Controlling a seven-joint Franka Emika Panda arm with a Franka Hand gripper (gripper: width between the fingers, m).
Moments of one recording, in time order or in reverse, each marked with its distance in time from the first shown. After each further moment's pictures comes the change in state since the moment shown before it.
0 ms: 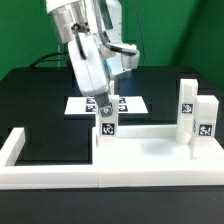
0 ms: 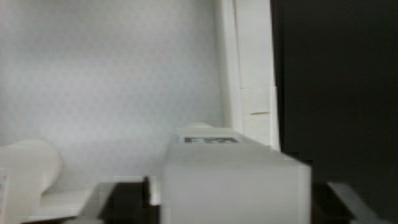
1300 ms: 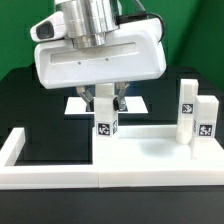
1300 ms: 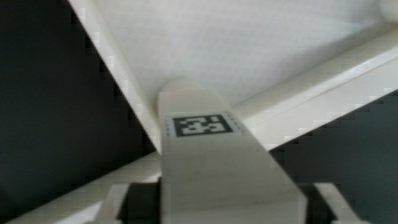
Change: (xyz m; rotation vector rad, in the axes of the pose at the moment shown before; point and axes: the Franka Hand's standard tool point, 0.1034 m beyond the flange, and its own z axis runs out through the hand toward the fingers) arm 0.007 -0.003 -0.004 -0.104 0.064 -0.969
